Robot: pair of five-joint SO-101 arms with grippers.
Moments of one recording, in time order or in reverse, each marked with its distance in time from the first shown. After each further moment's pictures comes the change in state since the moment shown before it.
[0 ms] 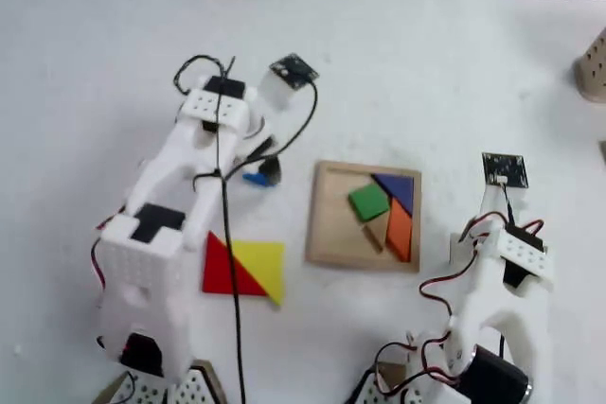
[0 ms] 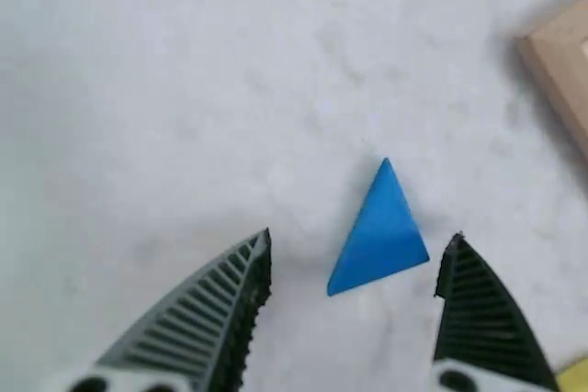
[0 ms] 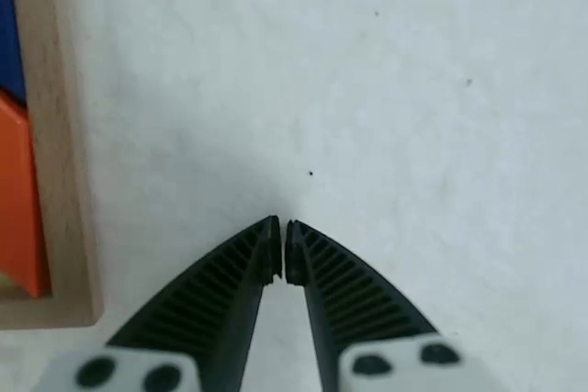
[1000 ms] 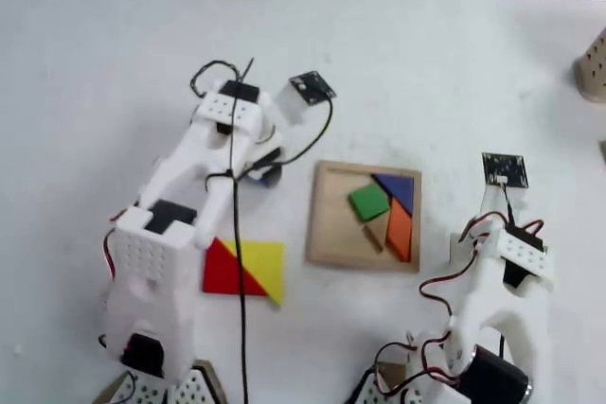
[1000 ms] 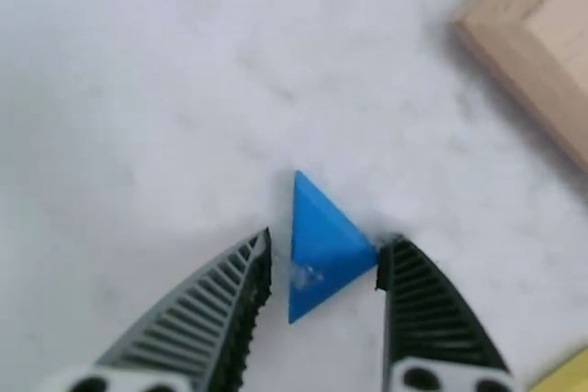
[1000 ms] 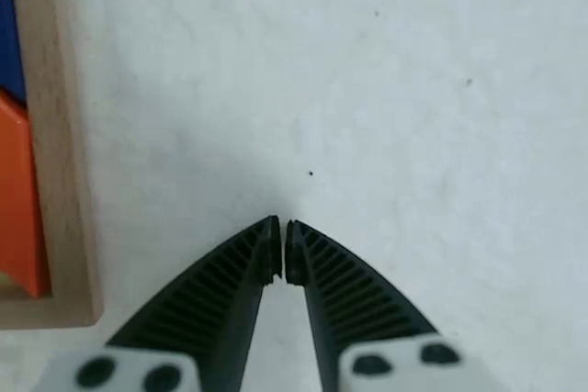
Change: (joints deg) left arm 2.1 4.1 -2.4 1.8 -3.4; right arm 0.0 0.0 0.0 0.0 0.0
